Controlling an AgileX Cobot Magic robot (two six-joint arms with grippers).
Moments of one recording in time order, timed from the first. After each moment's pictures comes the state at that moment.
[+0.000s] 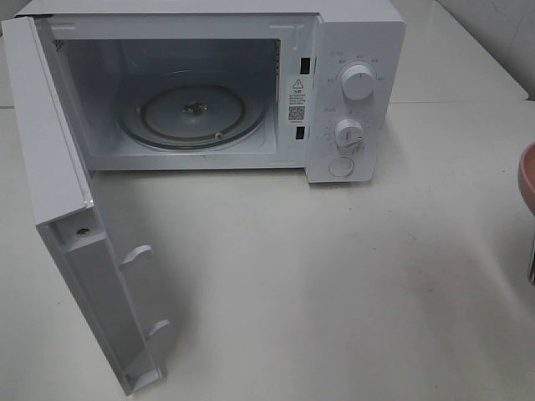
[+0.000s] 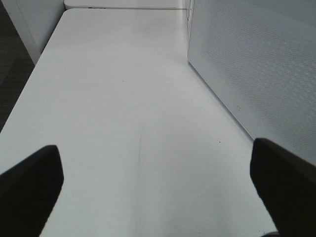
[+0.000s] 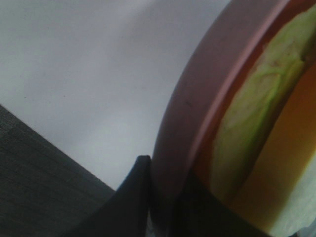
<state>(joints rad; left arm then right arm) 0.03 0.00 -0.52 0.00 1.08 0.00 0.75 1.02 -0.53 -0.68 1.20 -0.03</state>
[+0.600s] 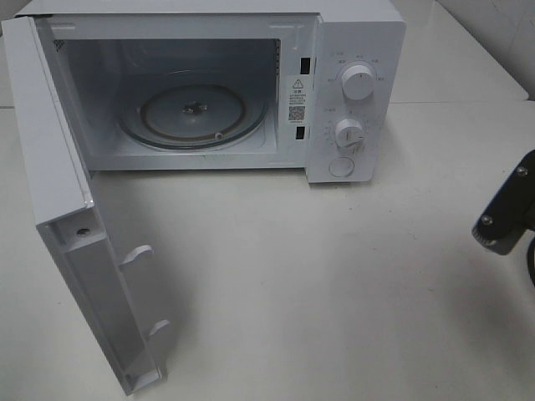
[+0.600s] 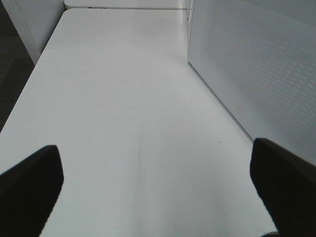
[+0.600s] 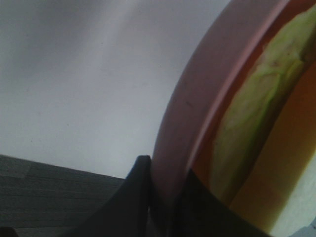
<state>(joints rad) 0.03 0.00 -0.52 0.00 1.08 0.00 0.75 1.27 -0.58 -0.71 1.21 0.42</state>
